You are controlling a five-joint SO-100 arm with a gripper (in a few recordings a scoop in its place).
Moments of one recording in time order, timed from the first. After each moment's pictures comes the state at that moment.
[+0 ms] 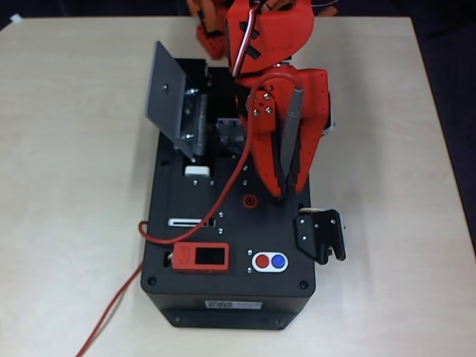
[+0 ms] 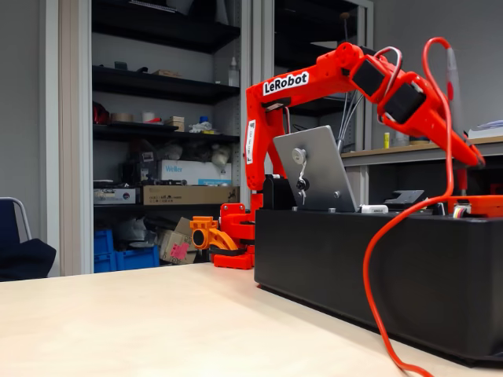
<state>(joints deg) -10.5 98.4 94.1 49.0 80.2</state>
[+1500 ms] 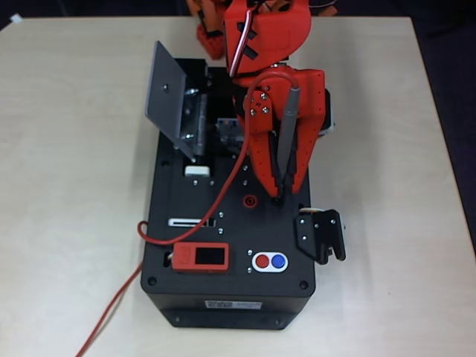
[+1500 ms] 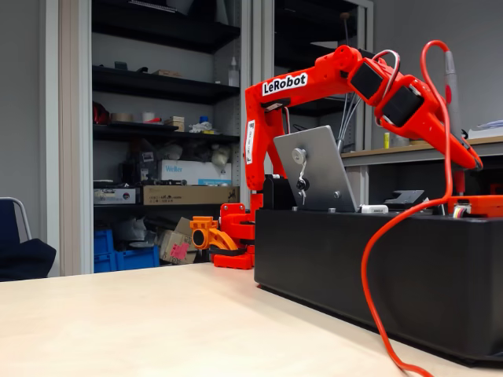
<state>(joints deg) -10.2 99.1 95.4 48.4 80.2</state>
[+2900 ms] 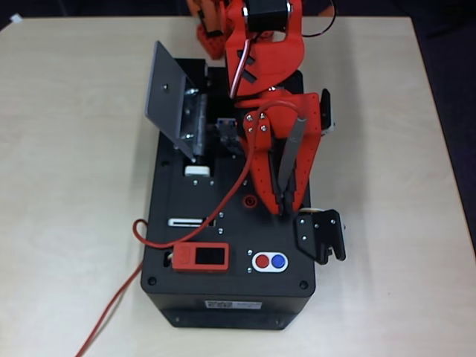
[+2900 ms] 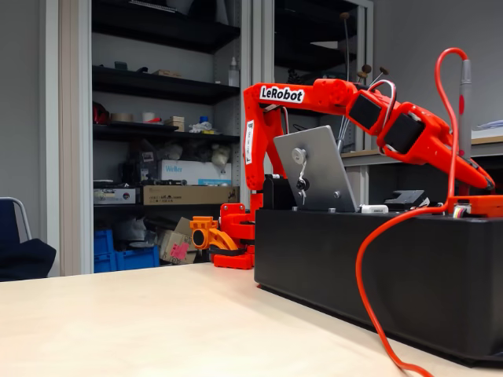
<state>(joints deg) -10.3 100.3 113.6 25.4 81.6</state>
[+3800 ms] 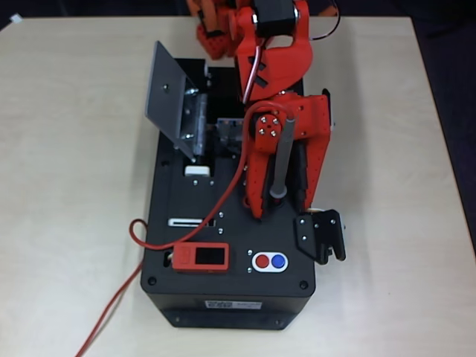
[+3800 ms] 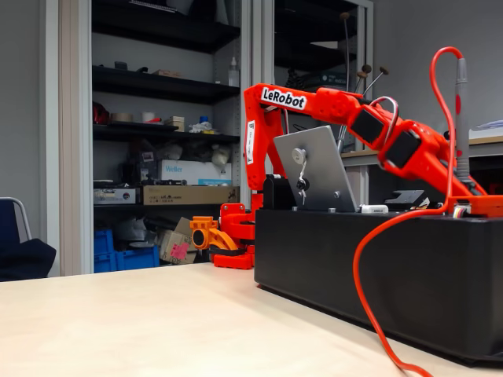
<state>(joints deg) -12.8 100.8 117.2 23.5 83.4</state>
